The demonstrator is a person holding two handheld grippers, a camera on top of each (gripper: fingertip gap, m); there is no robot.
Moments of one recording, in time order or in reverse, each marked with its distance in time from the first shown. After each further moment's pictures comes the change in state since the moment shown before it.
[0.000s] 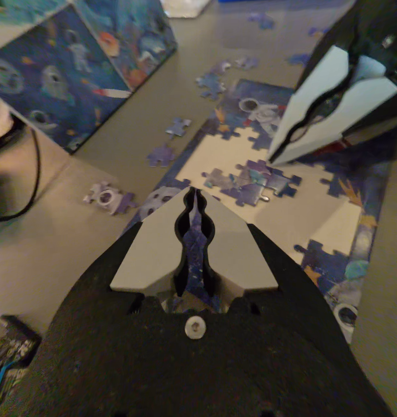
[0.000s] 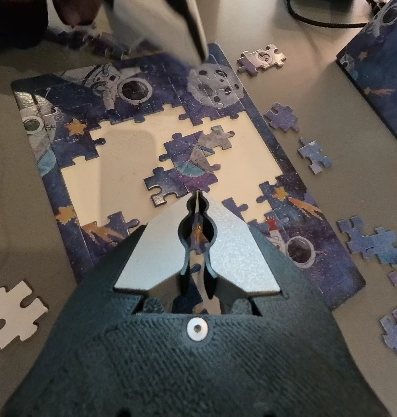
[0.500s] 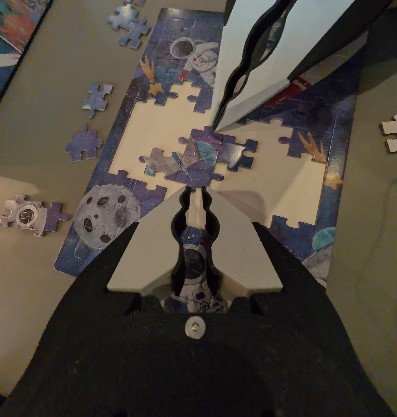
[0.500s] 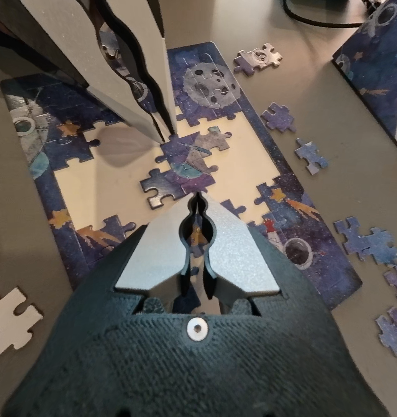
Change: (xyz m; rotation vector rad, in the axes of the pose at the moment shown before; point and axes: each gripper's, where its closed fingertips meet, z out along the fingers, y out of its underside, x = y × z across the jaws) left arm 0.052 0.030 0.019 -0.211 0.207 0.142; right arm 0.003 -0.001 0.003 -0.009 0.020 -0.003
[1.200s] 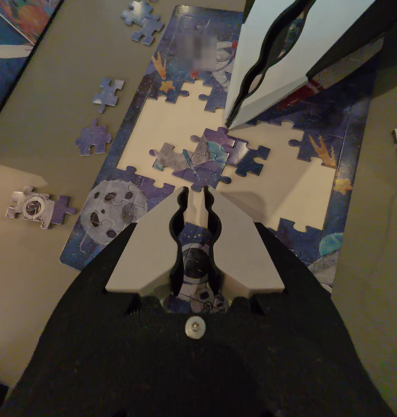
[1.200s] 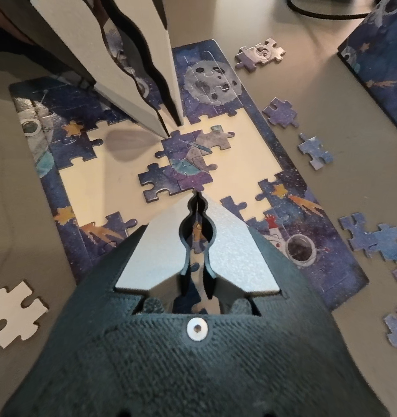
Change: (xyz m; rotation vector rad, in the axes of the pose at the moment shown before) left arm -0.007 0.001 0.000 -0.003 -0.030 -0.034; right arm 0.000 0.002 -0.002 0.001 -0.028 0.026
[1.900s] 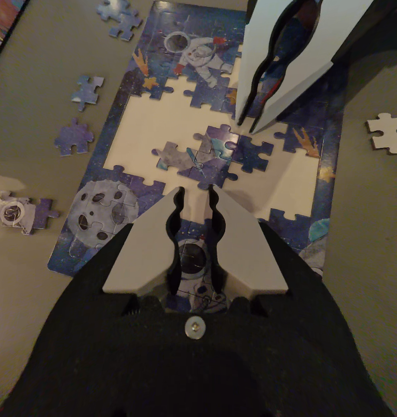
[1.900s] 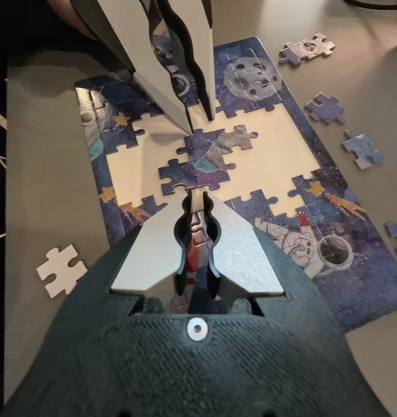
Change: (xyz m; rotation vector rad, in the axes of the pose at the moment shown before) left arm 0.010 0.003 -0.003 -0.002 0.083 0.010; right arm -0.028 0.006 -0.011 0.020 -0.172 -0.001
